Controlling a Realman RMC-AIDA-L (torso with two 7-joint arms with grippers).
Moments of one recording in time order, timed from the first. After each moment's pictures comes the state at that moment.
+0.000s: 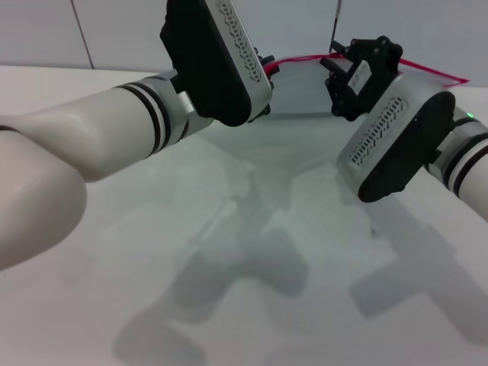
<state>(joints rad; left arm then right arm) -0.38 -2.03 1.93 1.45 2.74 0.35 -2.38 0.39 2.03 -2.05 -1.16 -2.22 0.13 1.77</state>
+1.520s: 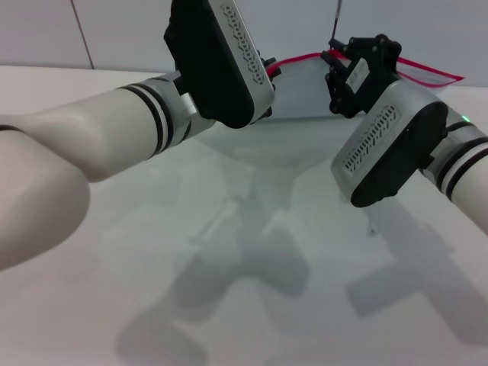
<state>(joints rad) -0.39 -2.03 1.94 1.44 2.74 0.35 -2.38 0.41 2.04 -2.10 -1.11 -2.22 0.23 1.77</state>
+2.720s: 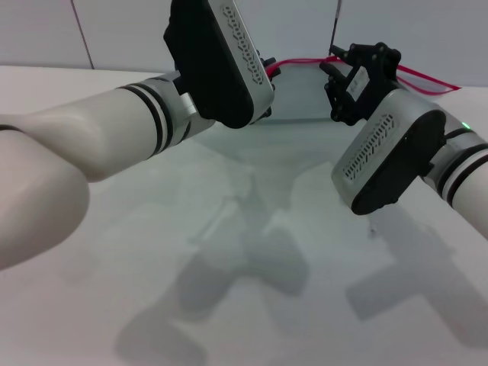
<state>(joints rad) -0.39 -2.03 1.94 1.44 2.74 0.35 -2.38 0.40 2.04 -2.11 -1.11 -2.18 0.22 1.72</state>
